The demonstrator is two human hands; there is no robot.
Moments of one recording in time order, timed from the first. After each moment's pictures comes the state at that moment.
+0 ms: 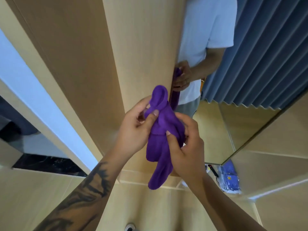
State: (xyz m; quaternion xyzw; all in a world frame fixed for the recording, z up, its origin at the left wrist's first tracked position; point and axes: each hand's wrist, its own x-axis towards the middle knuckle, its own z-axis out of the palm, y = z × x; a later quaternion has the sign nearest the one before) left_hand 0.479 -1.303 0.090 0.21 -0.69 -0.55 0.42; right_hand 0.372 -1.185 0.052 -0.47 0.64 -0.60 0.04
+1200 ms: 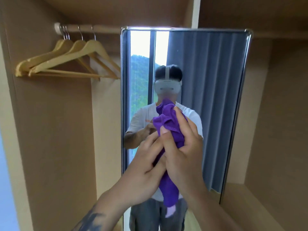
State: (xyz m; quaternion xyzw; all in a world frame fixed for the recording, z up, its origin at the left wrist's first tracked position) left_hand 0.359 -1.222 0.272 0.02 -0.85 -0.29 0.43; right_hand 0.258 -1.153 0.296 -0.51 0.47 -0.72 -0.11
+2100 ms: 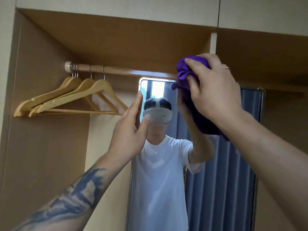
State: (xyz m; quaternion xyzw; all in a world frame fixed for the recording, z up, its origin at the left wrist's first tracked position) left_hand 0.352 -1.365 0.432 0.12 -0.75 -0.15 0.64; right_hand 0.221 -1.191 0.545 -0.48 0.61 -0.33 -0.54
